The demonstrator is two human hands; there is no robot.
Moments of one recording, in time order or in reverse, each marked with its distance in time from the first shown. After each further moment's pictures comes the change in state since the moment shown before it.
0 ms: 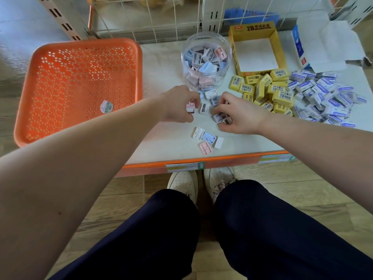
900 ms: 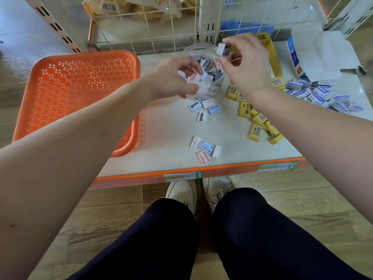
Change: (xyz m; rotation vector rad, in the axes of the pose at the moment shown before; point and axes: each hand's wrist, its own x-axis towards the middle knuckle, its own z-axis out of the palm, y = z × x) left_hand 0.000 0.006 -0.061 -0.637 0.198 0.018; right_hand 0.040 -0.002 -0.072 0.290 0.804 0.262
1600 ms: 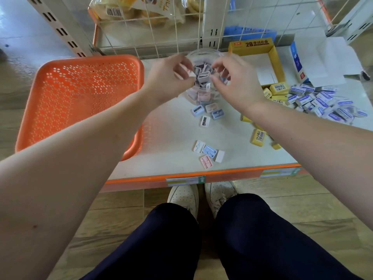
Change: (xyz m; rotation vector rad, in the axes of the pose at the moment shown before) left_hand 0.002 -0.014 0.001 0.053 0.317 0.004; right_hand -0.010 0.001 0.022 0.031 -0.109 -0.156
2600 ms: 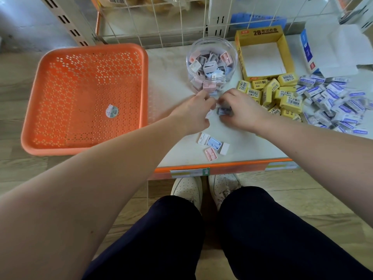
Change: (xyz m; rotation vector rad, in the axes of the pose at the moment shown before) left_hand -0.030 -0.025 0.073 0.600 -0.347 0.203; right_hand -0.047 0.020 0.021 -0.226 -0.547 0.090
